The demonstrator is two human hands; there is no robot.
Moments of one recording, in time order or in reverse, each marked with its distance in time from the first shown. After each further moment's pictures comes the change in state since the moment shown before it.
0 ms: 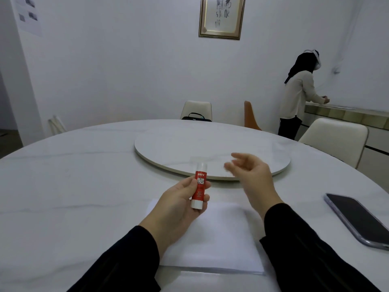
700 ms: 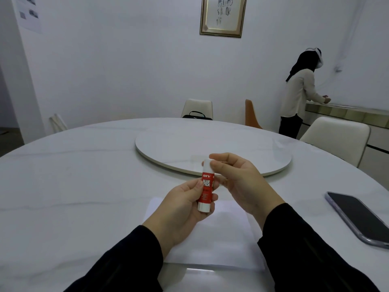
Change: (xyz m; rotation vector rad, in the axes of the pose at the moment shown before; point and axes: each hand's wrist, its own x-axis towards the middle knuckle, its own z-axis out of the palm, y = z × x) left_hand -0.008 -0.003 0.008 0.029 -0.086 -0.004; right_hand -0.030 -0.040 0.020 0.295 -0.402 0.190
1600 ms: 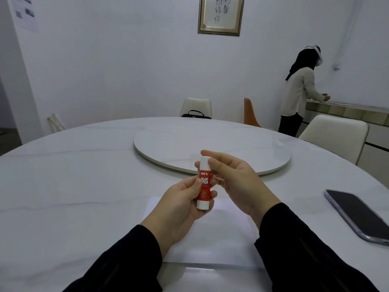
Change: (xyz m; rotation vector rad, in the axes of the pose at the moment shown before) left_hand 0.003 0.000 -0.004 -0.004 0.016 0.022; right_hand -0.002 0.003 0.004 -0.068 -0.035 -0.018
